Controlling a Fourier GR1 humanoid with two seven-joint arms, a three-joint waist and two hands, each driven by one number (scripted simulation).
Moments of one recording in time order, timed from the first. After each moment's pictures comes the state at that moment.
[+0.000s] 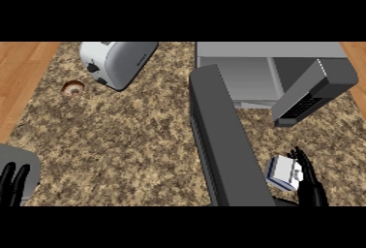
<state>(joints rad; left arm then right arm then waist) 0.55 0.01 0.06 -2.25 0.21 -0.22 -0.18 -0.01 -0.16 -0.11 -0.76 -0.16 0.15 -0.95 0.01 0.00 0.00</state>
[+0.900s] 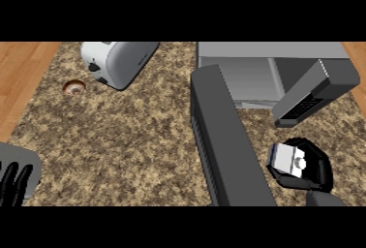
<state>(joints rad) 0.55 0.02 0.06 -2.24 0.24 -0.24 -0.17 -0.15 -0.20 -0.14 -0.82 -0.14 0.13 -0.97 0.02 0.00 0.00</state>
